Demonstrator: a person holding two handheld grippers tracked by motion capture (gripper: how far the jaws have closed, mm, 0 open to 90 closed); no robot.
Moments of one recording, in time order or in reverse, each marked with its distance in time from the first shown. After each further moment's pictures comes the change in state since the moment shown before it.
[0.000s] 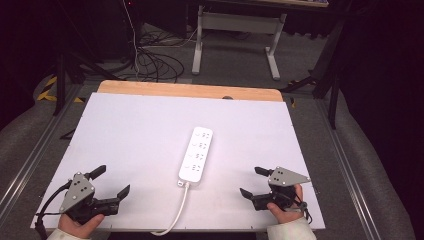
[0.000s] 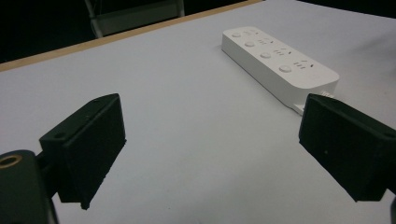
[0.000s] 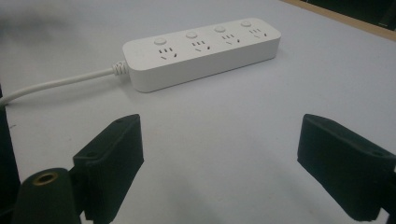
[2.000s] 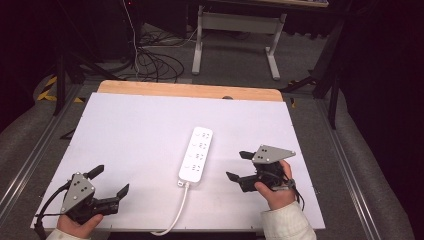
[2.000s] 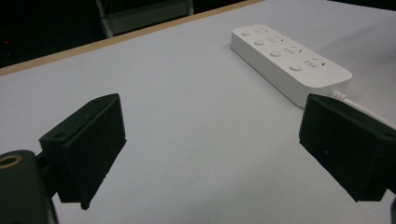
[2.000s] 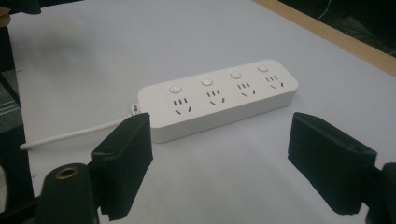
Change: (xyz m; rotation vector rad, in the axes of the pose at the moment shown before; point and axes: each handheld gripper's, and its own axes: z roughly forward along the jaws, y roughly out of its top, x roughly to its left) left arm -0.002 0.001 -0.001 0.008 0.037 0.006; right arm 0.003 0.075 0.021 0.058 0.060 -0.053
